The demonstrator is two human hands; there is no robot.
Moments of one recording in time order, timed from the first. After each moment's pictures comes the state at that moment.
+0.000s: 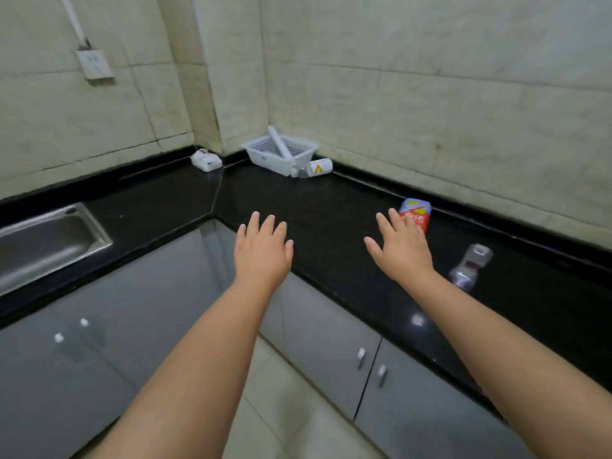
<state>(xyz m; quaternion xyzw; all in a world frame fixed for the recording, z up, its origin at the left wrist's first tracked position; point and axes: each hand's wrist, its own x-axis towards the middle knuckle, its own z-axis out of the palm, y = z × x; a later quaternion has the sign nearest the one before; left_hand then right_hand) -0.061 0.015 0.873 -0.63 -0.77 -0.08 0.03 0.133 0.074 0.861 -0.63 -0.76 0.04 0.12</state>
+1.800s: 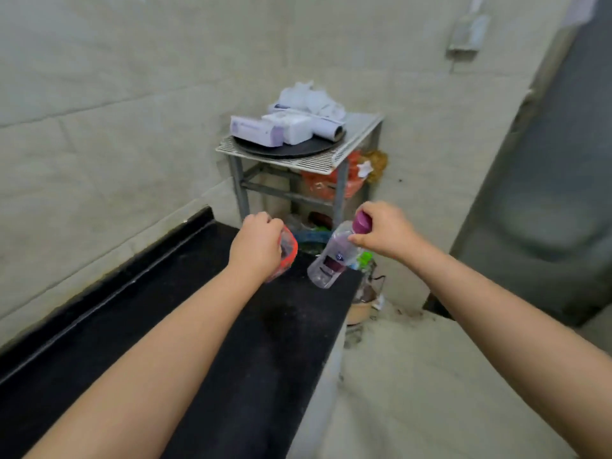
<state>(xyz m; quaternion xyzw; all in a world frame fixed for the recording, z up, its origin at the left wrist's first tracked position) 0.292 0.176 0.894 -0.99 0.06 -0.09 -0.07 0.298 -0.019 0.914 -0.97 -0.08 -0.06 0.22</state>
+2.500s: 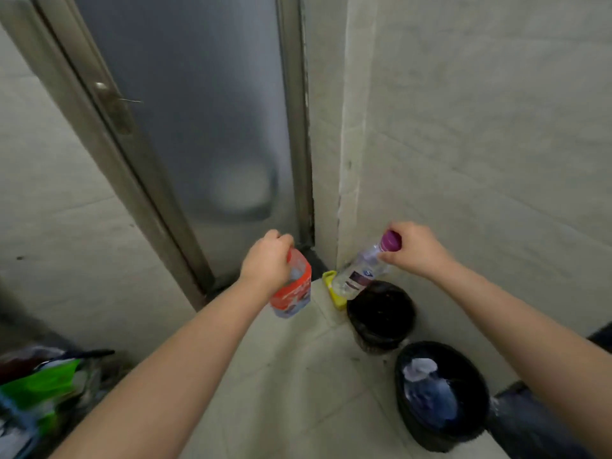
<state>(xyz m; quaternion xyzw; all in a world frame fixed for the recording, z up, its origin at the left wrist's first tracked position) 0.271 -0.480 0.827 -0.85 0.51 0.06 -0.10 0.090 -0.607 0.833 -0.86 0.45 -0.12 0.22</state>
